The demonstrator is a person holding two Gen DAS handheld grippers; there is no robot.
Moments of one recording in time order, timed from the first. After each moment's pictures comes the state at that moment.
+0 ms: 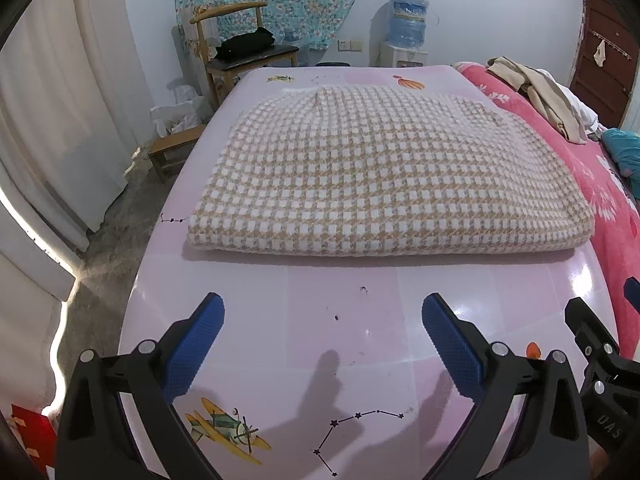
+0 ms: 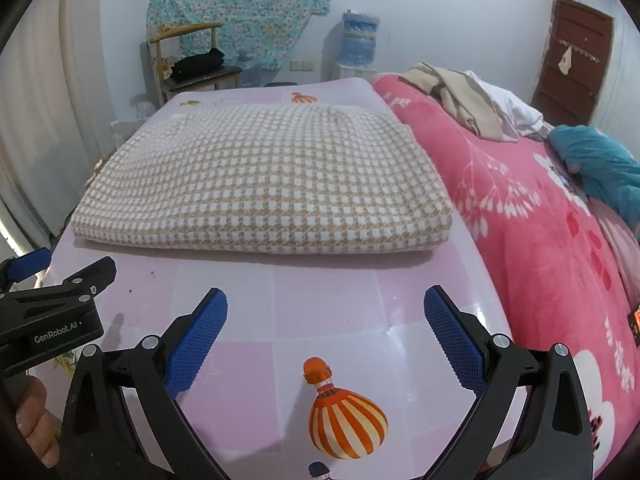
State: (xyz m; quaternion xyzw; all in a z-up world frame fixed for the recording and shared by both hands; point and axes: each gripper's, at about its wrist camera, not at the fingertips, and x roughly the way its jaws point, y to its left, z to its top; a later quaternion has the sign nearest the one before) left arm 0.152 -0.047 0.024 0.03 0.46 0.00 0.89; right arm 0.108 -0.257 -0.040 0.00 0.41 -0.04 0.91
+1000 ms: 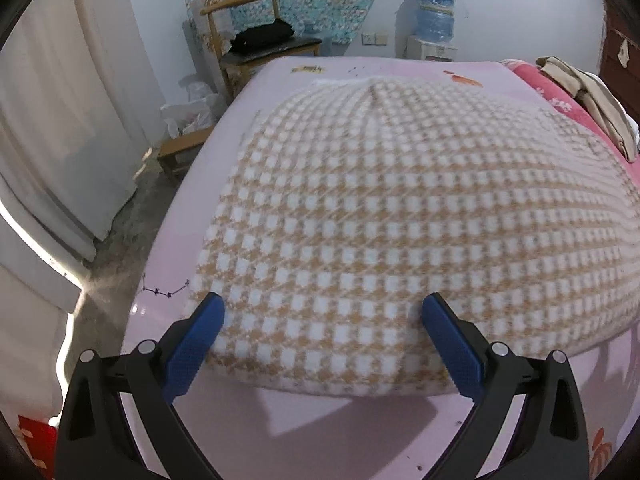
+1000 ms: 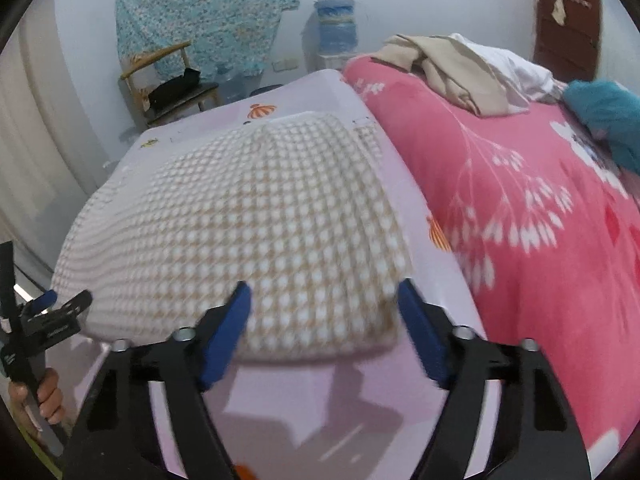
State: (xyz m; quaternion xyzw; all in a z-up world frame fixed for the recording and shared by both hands) left arm 0.265 -0.004 -0.028 0.04 0.47 0.03 0.88; right arm 0.218 -0.356 -0.069 0.07 0.42 -0.01 0.90
